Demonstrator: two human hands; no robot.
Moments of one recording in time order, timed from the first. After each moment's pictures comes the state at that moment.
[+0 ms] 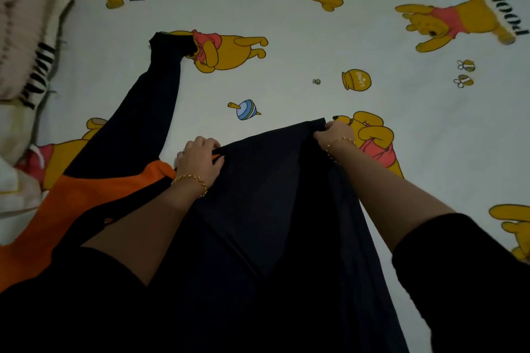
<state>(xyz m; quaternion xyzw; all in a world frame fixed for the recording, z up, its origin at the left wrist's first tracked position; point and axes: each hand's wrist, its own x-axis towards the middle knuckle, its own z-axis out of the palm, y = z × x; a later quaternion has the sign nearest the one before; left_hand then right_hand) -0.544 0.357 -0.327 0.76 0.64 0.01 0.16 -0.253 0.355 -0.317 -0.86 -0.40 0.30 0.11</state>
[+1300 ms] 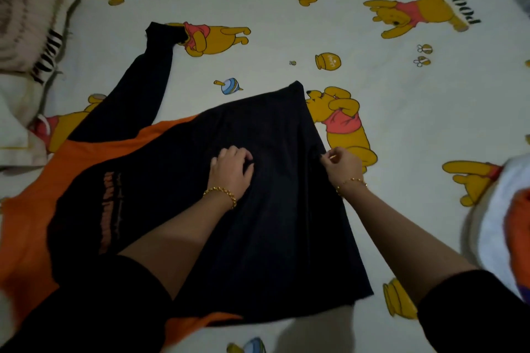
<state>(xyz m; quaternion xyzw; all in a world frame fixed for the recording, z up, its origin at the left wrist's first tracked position) -0.472 0.203 -0.303 0.78 0.59 0.09 0.19 -0.234 0.162 -0.307 -0.84 -0.39 0.29 0.23</state>
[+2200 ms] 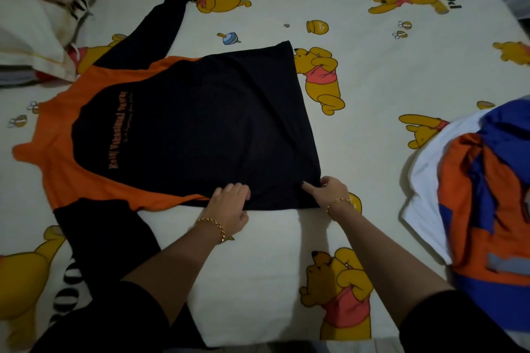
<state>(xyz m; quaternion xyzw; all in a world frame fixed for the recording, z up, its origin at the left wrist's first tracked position) -0.474 -0.052 -0.308 0.83 0.52 -0.07 0.18 -0.229 -0.052 -0.301 -0.82 -0.40 0.40 0.10</state>
